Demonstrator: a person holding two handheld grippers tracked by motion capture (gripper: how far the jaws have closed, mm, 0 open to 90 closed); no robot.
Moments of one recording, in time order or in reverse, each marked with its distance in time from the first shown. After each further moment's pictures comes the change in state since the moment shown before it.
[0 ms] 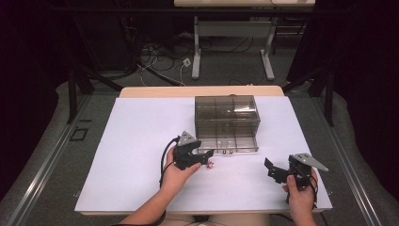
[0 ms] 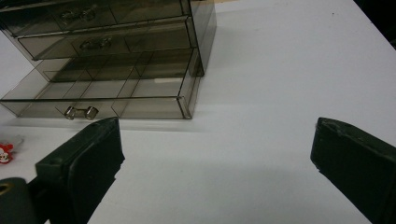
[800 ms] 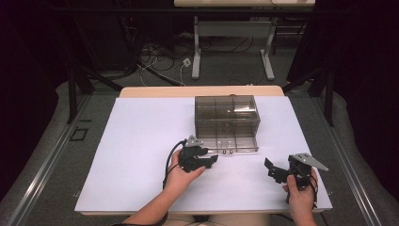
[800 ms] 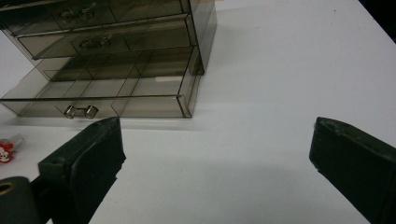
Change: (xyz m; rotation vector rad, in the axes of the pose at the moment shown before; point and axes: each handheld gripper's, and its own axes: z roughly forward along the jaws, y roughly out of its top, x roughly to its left) left arm -0.009 -0.006 0.013 0.110 -0.054 -0.034; right arm -0.001 0.000 0.001 0.008 0.003 0.004
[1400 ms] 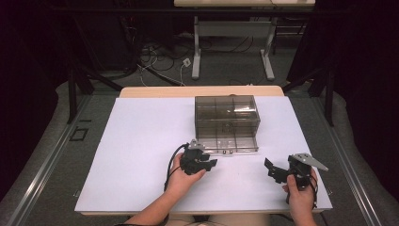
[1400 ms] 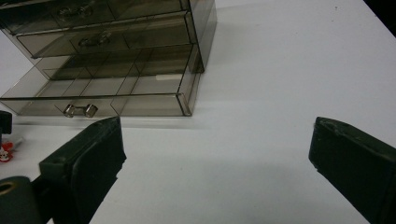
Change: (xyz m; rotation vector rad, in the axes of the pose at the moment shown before) left arm 0.001 -0.012 0.012 0.078 0.004 -0.017; right arm -0.001 0.000 0.000 0.011 0.004 0.003
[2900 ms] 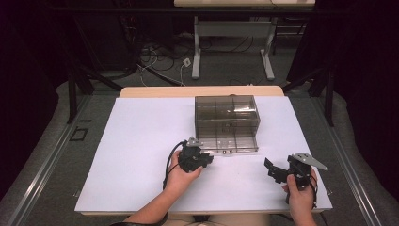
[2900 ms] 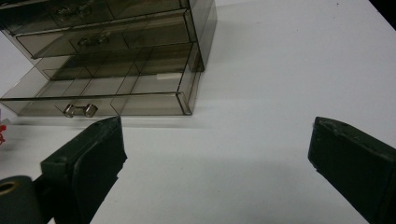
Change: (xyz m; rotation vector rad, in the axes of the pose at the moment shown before) left arm 0.003 0.009 -0.011 0.010 0.017 0.017; right arm -0.001 -0.001 0.002 0.001 0.005 0.007
